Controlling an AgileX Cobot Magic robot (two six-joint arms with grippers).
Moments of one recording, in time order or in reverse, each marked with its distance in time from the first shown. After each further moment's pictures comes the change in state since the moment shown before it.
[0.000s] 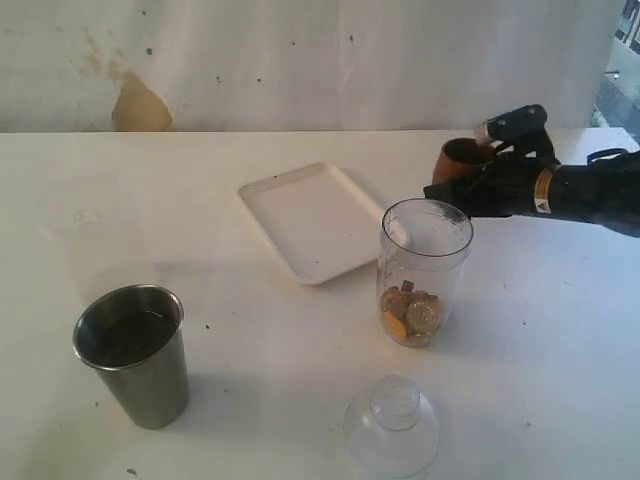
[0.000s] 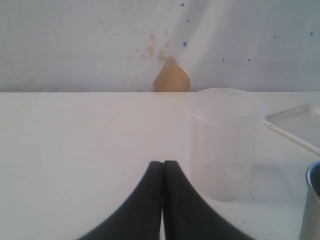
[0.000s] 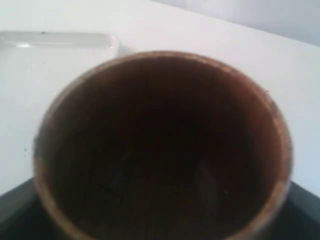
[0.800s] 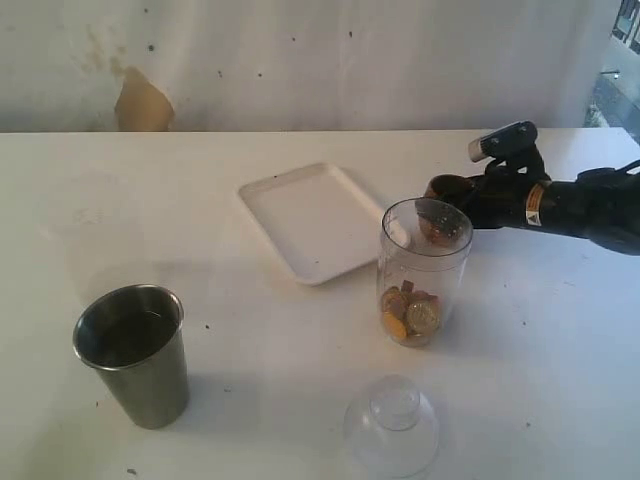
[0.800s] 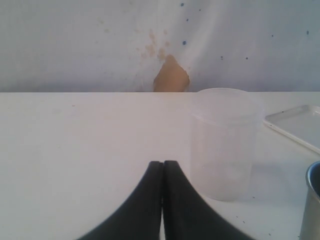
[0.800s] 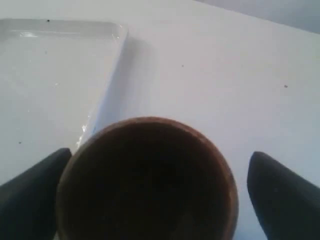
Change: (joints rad) left arm 0.000 0.000 0.000 0.000 0.000 0.000; right arm 0.000 0.076 -0.014 0.063 -0.066 -0.090
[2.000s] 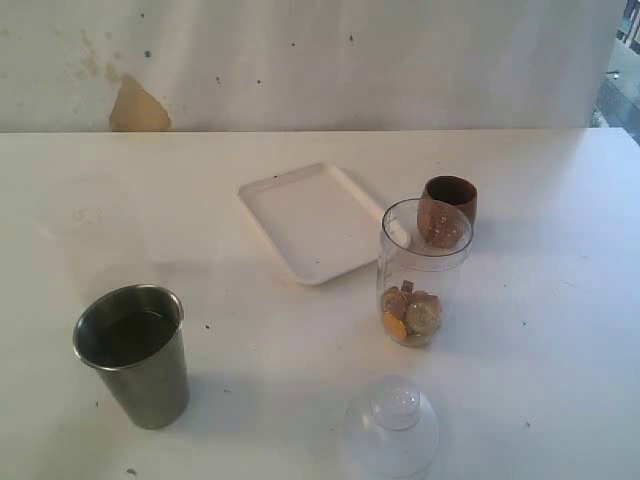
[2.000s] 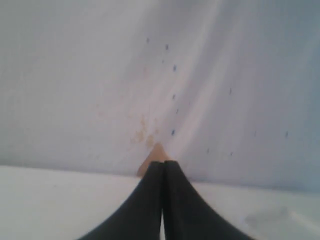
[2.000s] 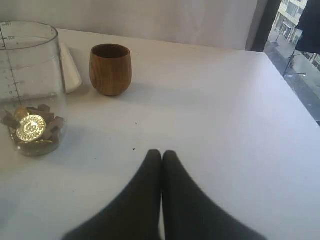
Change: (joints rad) left arm 0.000 0.000 0.000 -0.001 -0.327 -0.129; right arm 0.065 -2.174 1.178 1.126 1.010 -0.809
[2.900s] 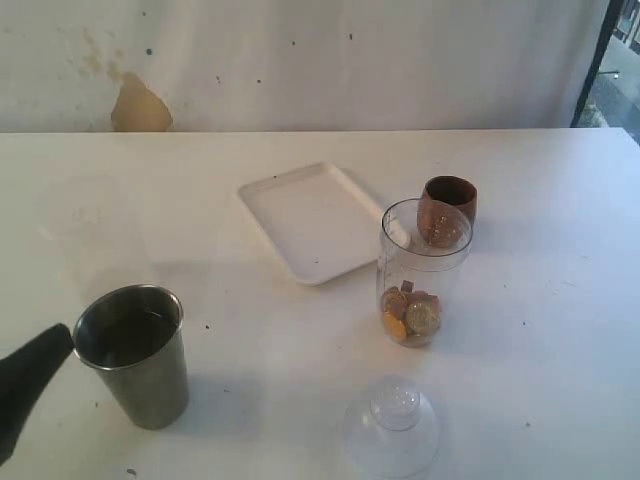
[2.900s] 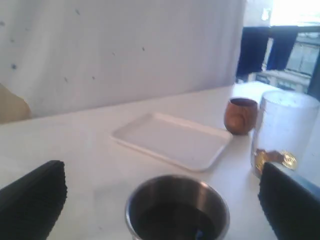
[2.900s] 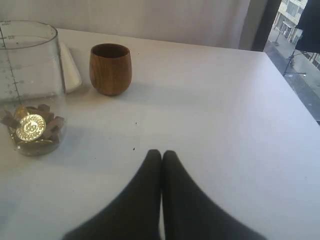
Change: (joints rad) left arm 0.000 0.571 0.000 0.982 -0.530 -0.751; right arm 0.000 0.000 0.000 0.000 0.000 0.002
